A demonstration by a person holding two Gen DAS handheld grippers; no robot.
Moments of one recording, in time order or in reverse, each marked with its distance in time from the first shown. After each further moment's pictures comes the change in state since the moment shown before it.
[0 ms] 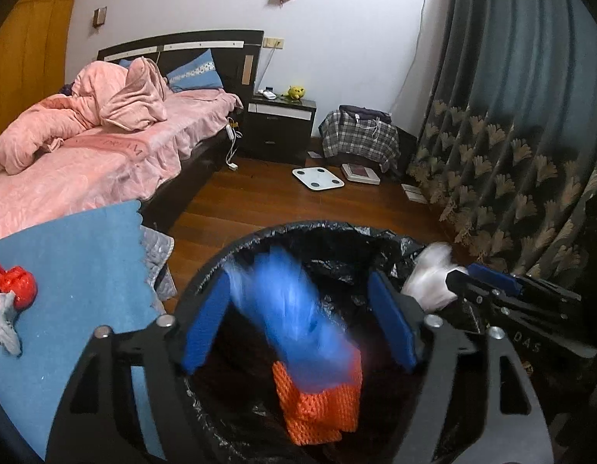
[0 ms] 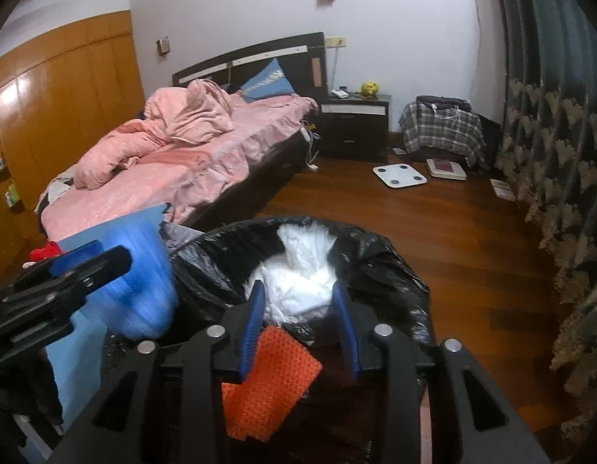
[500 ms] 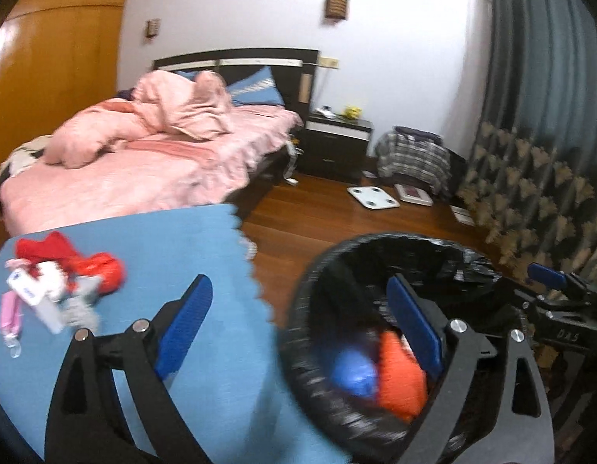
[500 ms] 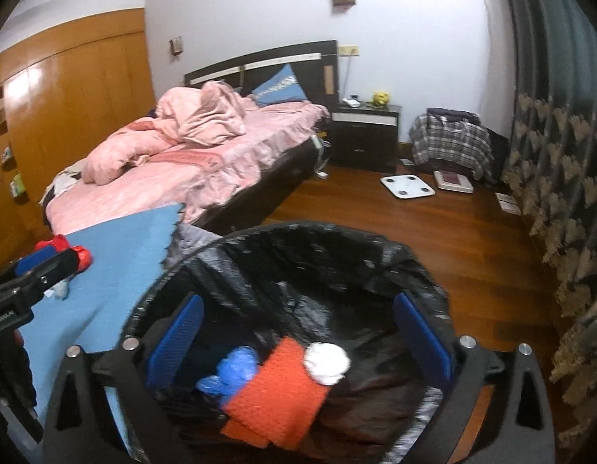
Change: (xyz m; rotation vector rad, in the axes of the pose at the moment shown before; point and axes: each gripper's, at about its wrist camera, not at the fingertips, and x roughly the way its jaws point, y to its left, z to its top) left arm -0.070 0.077 -0.014 -0.070 -0.080 0.218; right arm -0.004 0.052 0.002 -0.066 -0.029 0.056
